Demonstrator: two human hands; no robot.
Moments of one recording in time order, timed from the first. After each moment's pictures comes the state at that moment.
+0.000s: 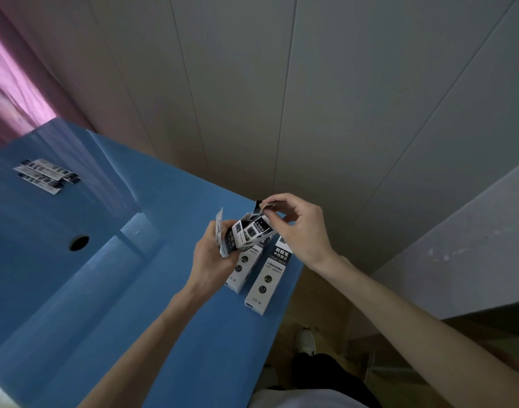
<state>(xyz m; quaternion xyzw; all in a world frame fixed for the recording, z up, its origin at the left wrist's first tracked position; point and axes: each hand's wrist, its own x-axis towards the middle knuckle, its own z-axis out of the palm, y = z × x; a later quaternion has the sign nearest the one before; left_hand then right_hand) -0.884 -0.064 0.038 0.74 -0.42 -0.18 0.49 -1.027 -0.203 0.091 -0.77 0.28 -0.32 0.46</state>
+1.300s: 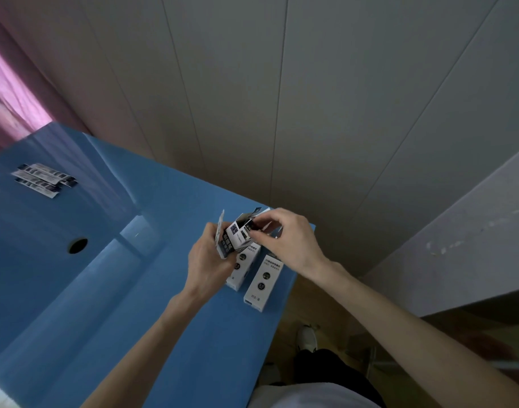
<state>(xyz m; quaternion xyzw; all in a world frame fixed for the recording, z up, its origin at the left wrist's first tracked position) -0.887 -0.060 0.033 0.80 -0.40 -0.15 0.42 -1.031 -0.188 0.076 -0.84 0.31 -0.23 0.39</state>
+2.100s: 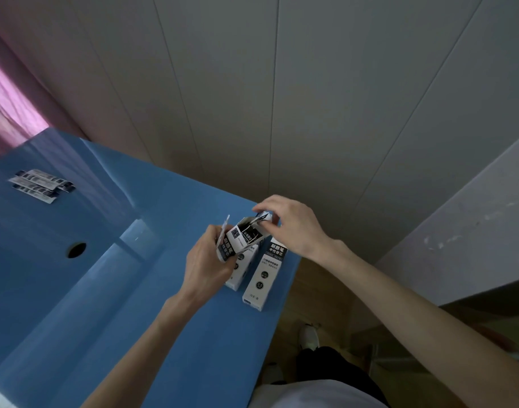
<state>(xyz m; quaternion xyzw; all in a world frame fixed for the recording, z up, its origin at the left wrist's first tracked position) -0.884 -0.055 0.032 0.81 -0.44 -0.15 0.36 -1.027 -0.223 0.077 -0.92 0.24 -0.19 0.24</state>
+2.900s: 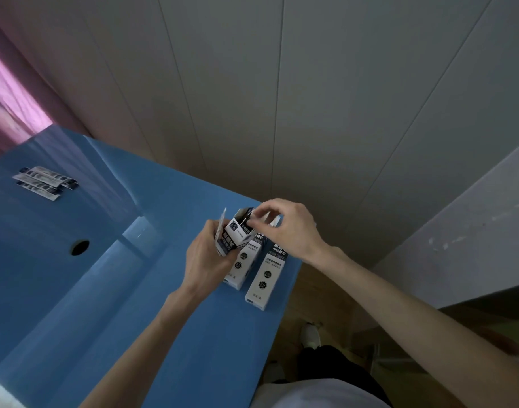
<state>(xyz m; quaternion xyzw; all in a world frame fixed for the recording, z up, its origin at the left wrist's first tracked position) -0.877 -0.059 0.034 0.81 -0.42 -0.15 0.38 -1.022 -0.209 0.073 -0.86 0.28 -0.24 0.36</state>
